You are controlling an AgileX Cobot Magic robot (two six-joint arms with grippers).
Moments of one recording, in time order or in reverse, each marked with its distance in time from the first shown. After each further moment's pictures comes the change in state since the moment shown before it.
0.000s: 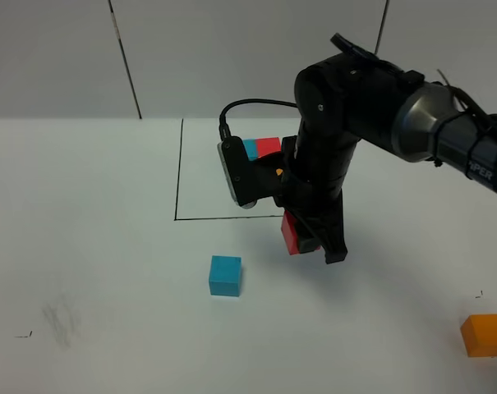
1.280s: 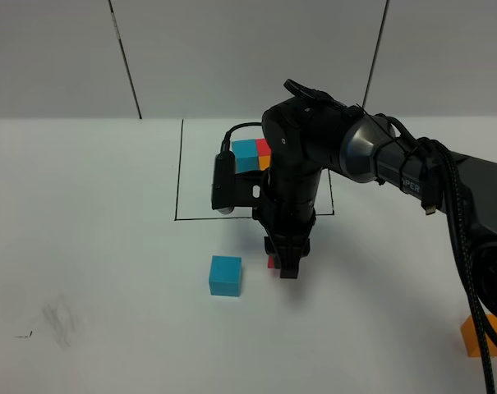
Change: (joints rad) left arm 0.000 0.000 0.000 0.024 0.000 0.000; right arm 0.020 0.177 -0.087 0.005 -0.047 0.314
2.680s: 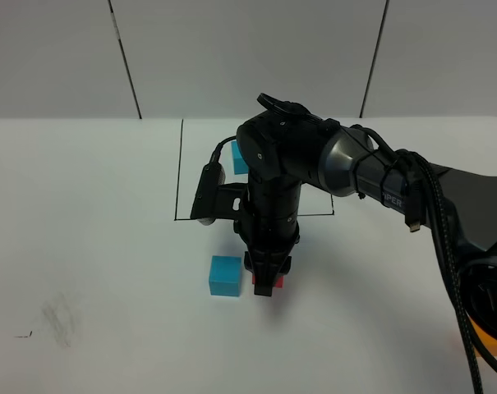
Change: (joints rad) left arm 0.000 0.000 0.000 0.001 0.000 0.000; right arm 0.068 0.000 0.000 -0.006 0.038 0.176
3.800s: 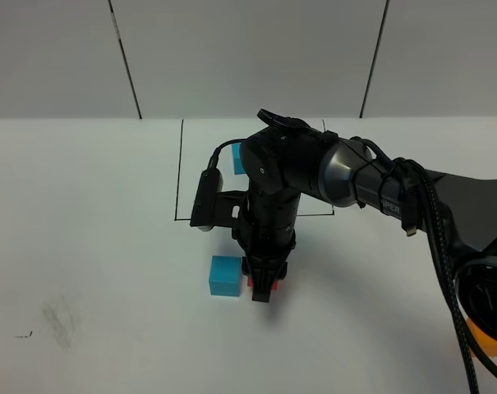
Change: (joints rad) left arm 0.000 0.000 0.000 0.001 0.000 0.000; right arm 0.000 0.005 0.062 0.007 -0.127 -0.020
